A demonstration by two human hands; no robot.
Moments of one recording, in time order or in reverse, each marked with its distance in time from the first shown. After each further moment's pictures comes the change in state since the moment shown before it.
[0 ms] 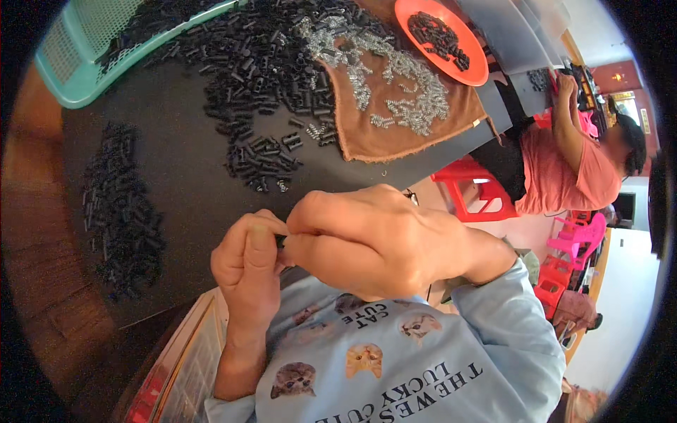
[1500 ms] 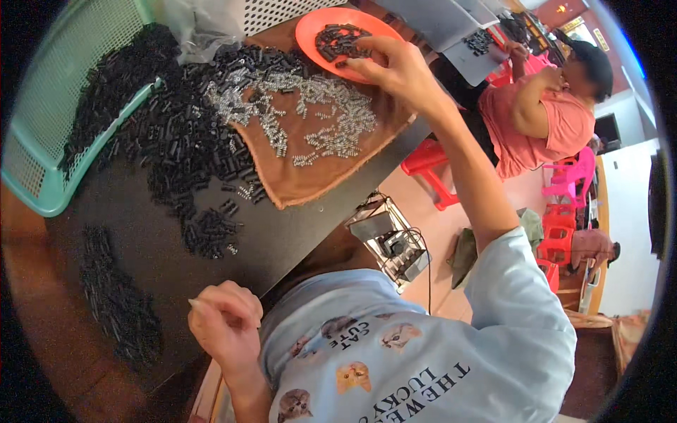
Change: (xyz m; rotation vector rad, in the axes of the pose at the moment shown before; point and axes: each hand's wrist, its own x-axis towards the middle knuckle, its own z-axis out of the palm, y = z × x) left_hand 0.000 0.000 0.008 -0.091 0.006 -0.089; right_hand -0.084 0.125 -0.159 -0.649 0.334 0.804
